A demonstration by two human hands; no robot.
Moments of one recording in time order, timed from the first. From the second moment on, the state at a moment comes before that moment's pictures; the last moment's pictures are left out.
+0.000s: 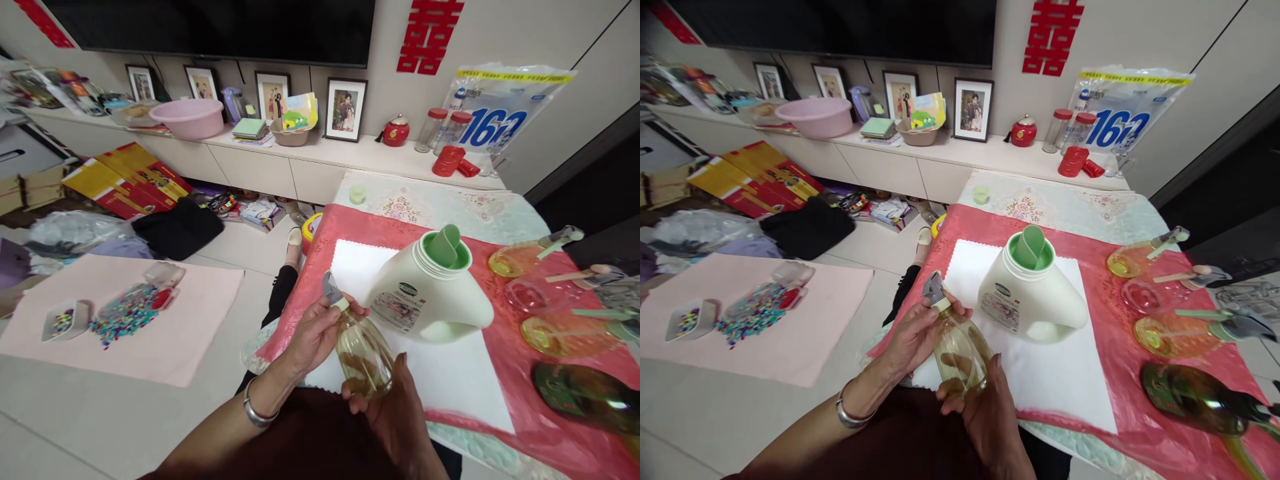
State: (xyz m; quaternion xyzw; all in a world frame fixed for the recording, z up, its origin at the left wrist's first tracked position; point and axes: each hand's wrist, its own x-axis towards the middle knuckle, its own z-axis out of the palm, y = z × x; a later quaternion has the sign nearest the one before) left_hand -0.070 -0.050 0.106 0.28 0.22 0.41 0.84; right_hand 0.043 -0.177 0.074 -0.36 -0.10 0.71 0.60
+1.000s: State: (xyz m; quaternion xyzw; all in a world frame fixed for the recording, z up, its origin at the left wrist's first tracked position) left_hand -0.066 -0.048 0.101 0.27 0.26 0.45 0.81; right_hand 0.041 -0.179 0.065 -0.41 -0.18 0.63 0.63
